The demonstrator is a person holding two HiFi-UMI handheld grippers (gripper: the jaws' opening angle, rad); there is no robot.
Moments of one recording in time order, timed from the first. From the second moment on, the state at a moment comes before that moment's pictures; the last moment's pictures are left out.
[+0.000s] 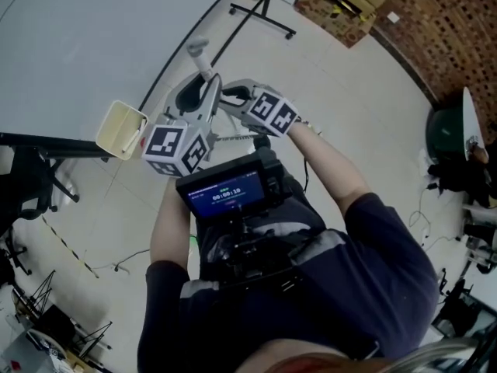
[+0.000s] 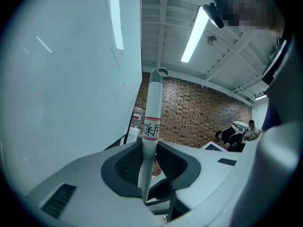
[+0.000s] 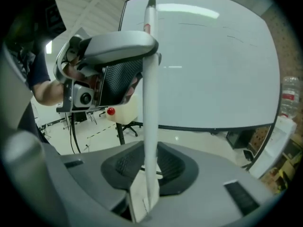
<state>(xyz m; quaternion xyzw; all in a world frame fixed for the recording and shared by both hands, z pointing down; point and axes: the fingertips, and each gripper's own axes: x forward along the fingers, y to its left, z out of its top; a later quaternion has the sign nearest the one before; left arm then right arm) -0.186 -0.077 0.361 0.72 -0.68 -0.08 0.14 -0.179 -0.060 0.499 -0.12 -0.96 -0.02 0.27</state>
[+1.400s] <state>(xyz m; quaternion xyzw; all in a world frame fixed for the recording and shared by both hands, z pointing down) 0.218 -0.187 0.251 0.88 -0.47 0.01 0.00 0.203 -0.173 0.386 0.13 -0.98 0.05 0.16</state>
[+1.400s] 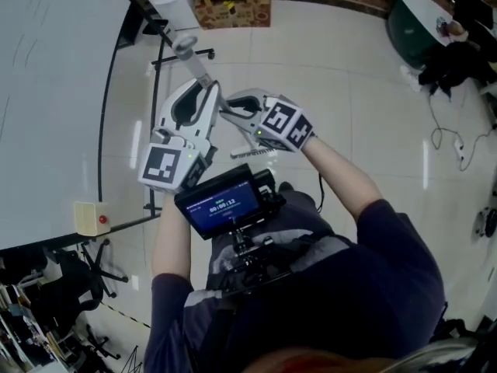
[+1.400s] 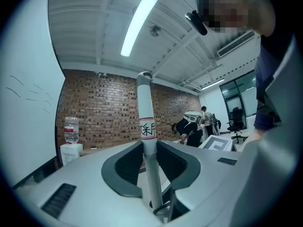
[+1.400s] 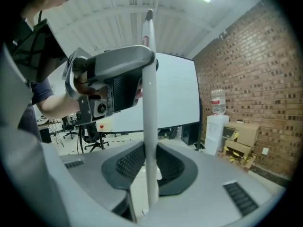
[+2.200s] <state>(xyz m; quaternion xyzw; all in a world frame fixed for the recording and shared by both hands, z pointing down) 0.269 -0.119 0.248 0.91 -0.41 0.01 -0.01 0.248 -0.107 0.396 0.15 -0.96 -0.01 0.24</state>
